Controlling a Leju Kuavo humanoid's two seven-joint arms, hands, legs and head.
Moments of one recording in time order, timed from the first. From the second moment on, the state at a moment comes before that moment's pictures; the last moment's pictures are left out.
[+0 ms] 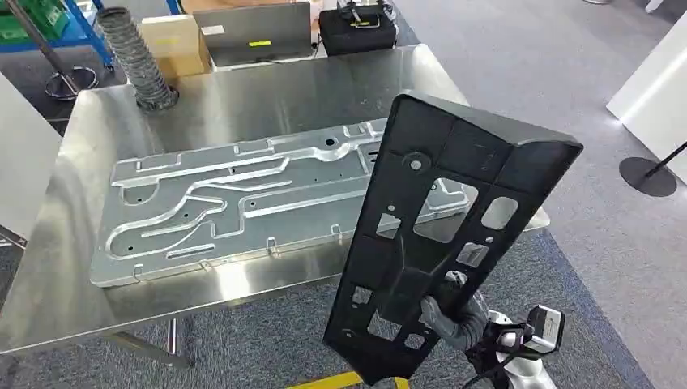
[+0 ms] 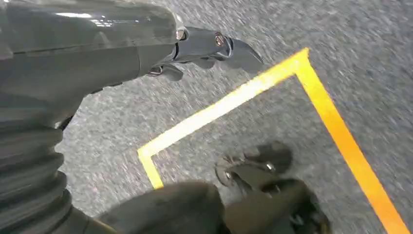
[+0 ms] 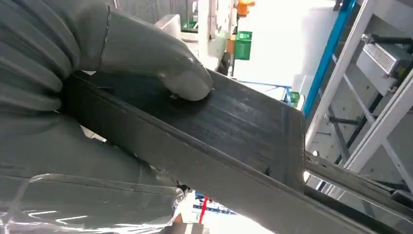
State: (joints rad) left arm -0.07 -0.16 1.00 -0.20 -1.30 0.09 -0.24; right arm 0.00 -0.20 0.18 -1.69 -0.05 0.66 -0.69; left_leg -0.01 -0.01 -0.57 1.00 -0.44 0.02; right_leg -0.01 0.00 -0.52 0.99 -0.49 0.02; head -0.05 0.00
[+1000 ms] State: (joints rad) left arm -0.08 -0.16 1.00 -0.20 -1.31 0.07 -0.25; right arm -0.09 -0.20 0.16 -1.66 -0.21 0.67 -0.55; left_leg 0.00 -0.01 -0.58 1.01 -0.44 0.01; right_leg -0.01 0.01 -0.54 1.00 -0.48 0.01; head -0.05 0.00
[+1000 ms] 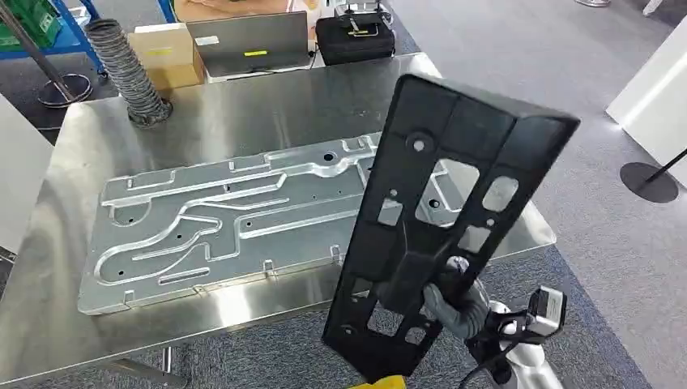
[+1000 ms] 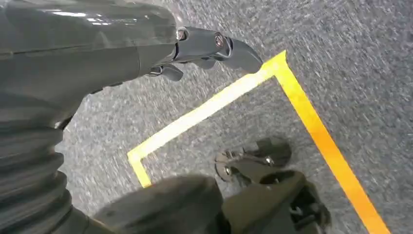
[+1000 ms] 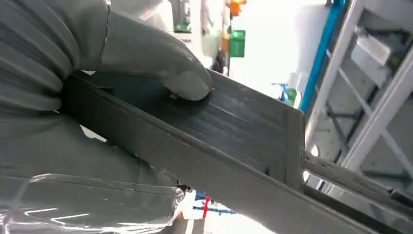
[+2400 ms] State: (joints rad) left arm -0.10 -0.16 1.00 -0.20 -1.30 0.05 -0.30; right arm -1.22 -0.17 1.03 -0.55 0.78 0.07 -0.37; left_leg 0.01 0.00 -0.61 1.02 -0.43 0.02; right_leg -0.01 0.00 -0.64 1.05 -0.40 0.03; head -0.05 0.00
